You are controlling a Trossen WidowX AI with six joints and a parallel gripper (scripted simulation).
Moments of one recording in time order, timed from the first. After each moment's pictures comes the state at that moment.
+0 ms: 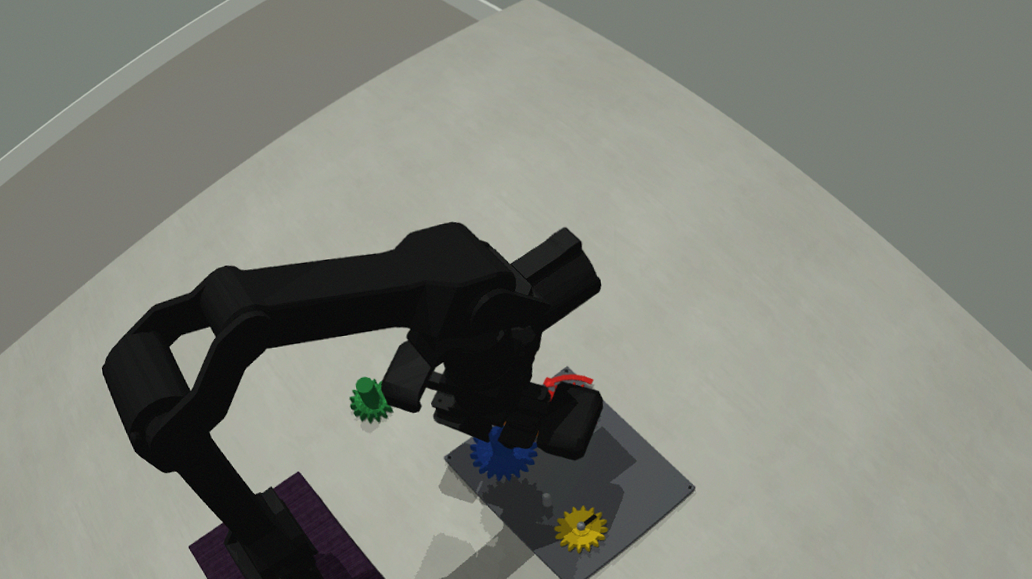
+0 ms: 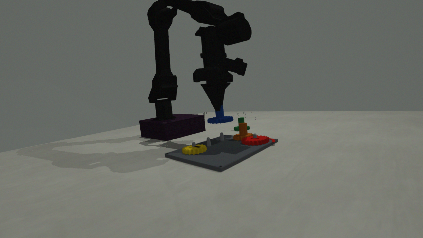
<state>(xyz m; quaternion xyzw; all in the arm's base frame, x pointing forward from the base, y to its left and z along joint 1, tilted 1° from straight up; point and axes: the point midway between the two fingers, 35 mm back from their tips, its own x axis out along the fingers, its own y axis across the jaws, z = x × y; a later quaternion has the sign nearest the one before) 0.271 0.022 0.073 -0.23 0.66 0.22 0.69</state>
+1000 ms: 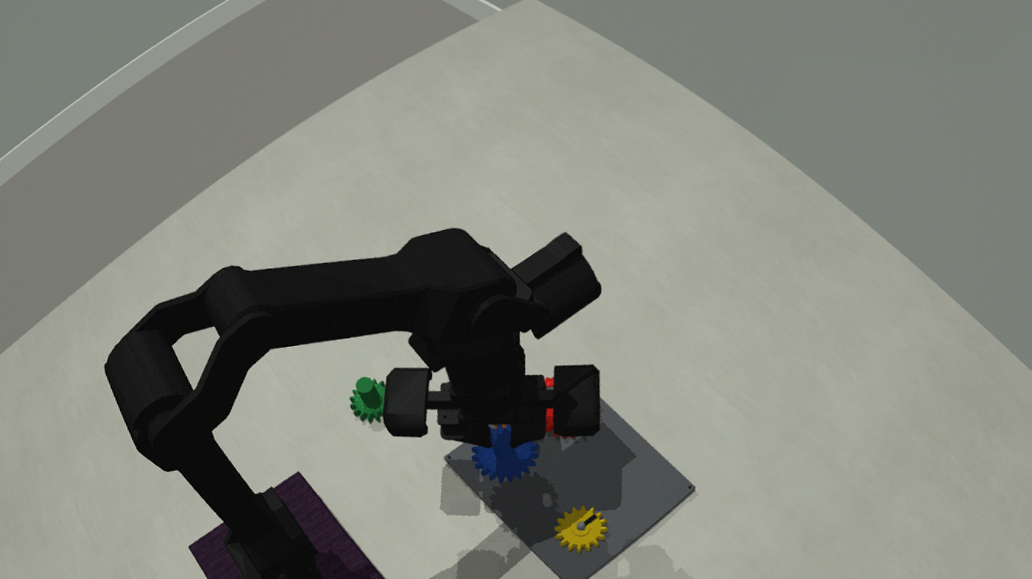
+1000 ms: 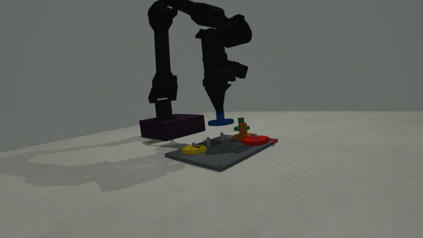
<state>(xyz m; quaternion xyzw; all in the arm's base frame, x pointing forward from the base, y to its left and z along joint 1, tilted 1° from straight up) 0.273 0.022 0.067 -0.34 0.61 0.32 0.64</state>
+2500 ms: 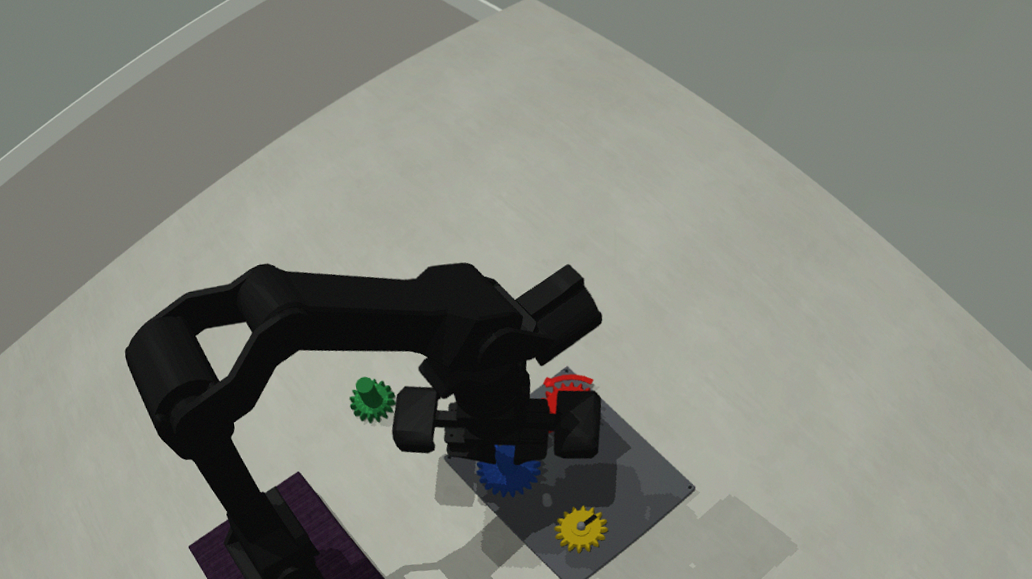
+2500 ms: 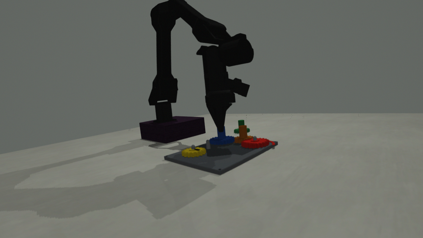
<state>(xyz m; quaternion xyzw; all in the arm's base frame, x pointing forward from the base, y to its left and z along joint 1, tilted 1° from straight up) 0.274 0.022 0.027 -0.32 0.62 0.31 0.65</state>
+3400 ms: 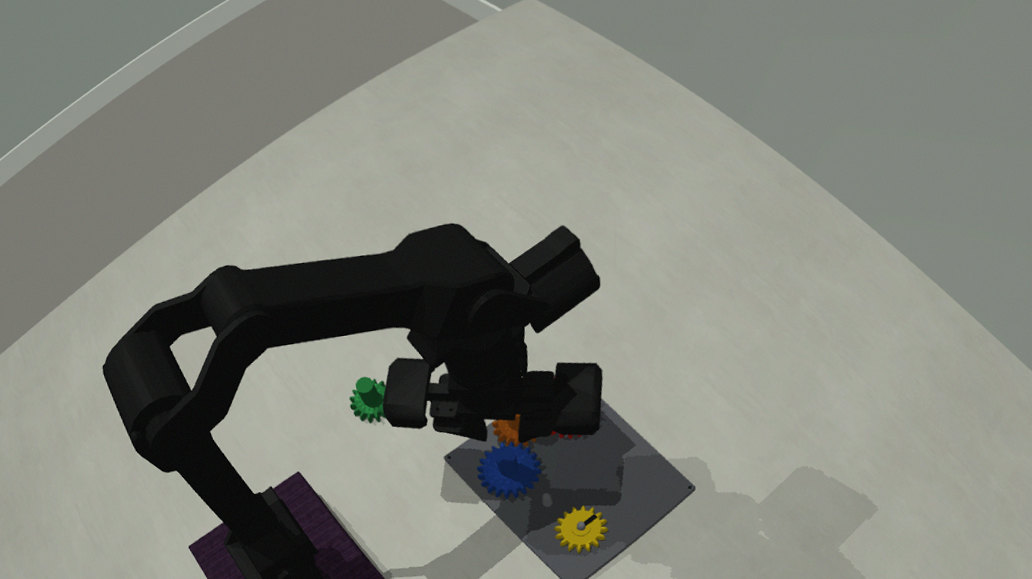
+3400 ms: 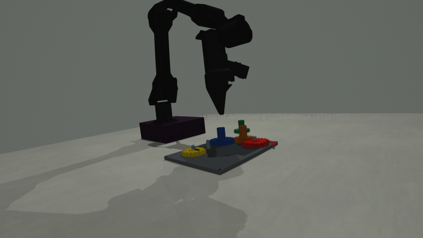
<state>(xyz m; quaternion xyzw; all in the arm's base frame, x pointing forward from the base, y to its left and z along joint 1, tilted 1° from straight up) 0.275 0.024 0.069 -0.32 0.62 0.30 0.65</state>
